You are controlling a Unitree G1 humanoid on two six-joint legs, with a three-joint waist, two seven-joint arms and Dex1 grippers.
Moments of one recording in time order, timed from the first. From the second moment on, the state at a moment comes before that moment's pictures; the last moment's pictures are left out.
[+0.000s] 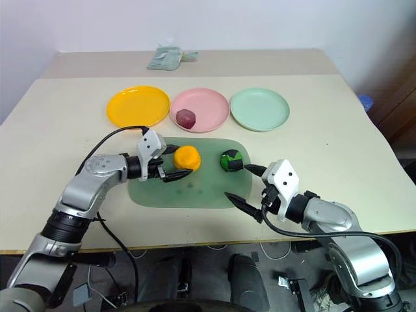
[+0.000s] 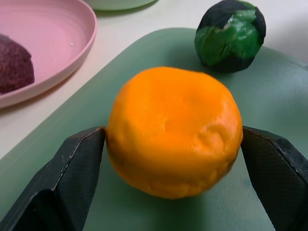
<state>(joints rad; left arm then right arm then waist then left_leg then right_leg) -0.47 0.52 -0.18 -0.03 -0.25 0.47 -0.87 0.08 -0.65 -0.06 -0.63 0.50 0.51 0.68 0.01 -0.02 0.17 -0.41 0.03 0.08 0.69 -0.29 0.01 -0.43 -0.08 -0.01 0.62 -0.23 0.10</state>
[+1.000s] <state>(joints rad) -1.00 0.30 0.16 0.88 -0.05 0.33 -0.01 -0.01 -0.62 -0.01 -0.58 0.47 0.49 0.68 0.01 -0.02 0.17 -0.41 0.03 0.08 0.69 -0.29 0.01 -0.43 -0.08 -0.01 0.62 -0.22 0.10</state>
